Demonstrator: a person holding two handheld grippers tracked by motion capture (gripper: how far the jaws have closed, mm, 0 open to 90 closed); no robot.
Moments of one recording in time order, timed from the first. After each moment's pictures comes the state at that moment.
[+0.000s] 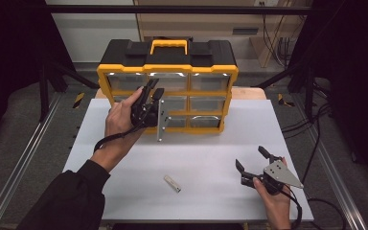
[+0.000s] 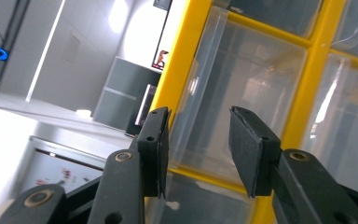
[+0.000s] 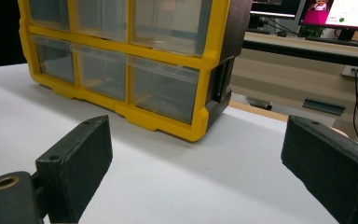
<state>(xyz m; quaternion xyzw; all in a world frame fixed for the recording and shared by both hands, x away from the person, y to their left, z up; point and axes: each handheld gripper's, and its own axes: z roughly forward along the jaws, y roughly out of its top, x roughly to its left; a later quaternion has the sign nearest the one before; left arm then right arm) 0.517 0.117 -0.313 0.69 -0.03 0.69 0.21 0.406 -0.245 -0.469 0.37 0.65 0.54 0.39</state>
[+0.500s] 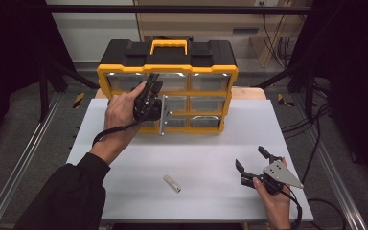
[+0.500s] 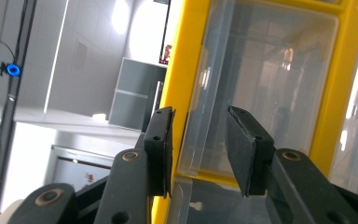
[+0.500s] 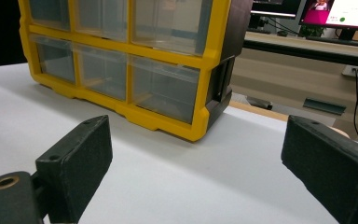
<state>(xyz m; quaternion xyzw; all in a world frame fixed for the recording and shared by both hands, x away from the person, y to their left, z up) 0.532 0.113 -0.312 0.68 -0.07 0.71 0.15 0.406 -0.245 -0.469 0.37 0.65 0.54 0.39</state>
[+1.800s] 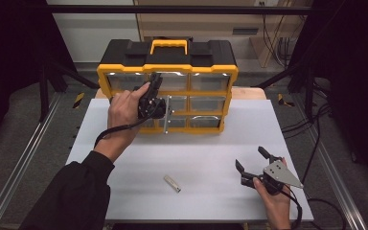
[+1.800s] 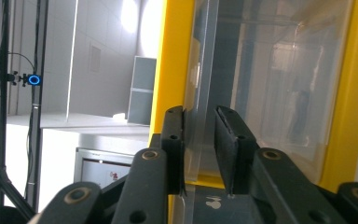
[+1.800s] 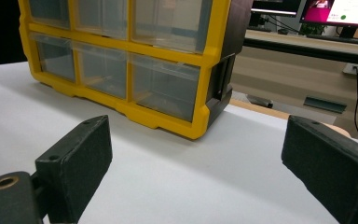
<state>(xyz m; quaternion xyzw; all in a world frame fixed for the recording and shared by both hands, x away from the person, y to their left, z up) 0.545 0.107 -0.320 0.66 -0.07 0.74 0.12 0.406 -0.245 -0.470 0.37 0.65 0.54 0.39</state>
